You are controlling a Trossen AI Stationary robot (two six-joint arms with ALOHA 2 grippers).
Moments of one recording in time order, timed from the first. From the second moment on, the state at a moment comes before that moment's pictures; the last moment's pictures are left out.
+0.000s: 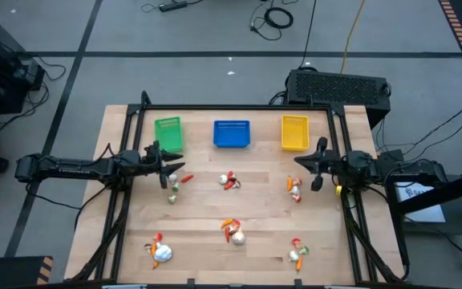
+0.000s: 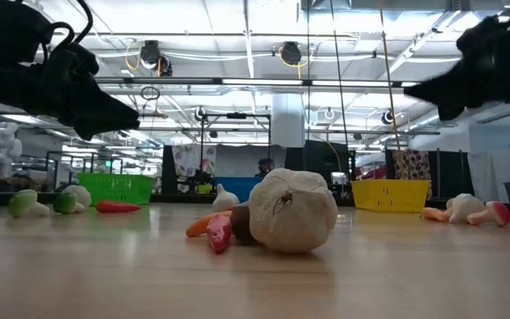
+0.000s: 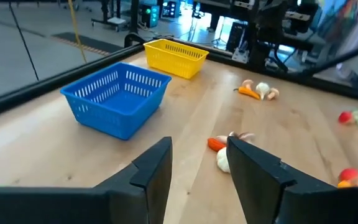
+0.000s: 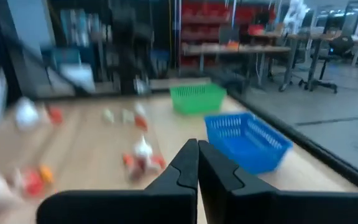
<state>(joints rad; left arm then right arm) 0.09 0.46 0.00 0.27 -0.16 -0.23 -0.02 0.15 0.05 0.11 0.21 0.06</state>
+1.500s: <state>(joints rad) -0.15 1.32 0.69 -0.03 -0.08 0.14 0.11 1.32 0.69 0.20 0.10 0.11</state>
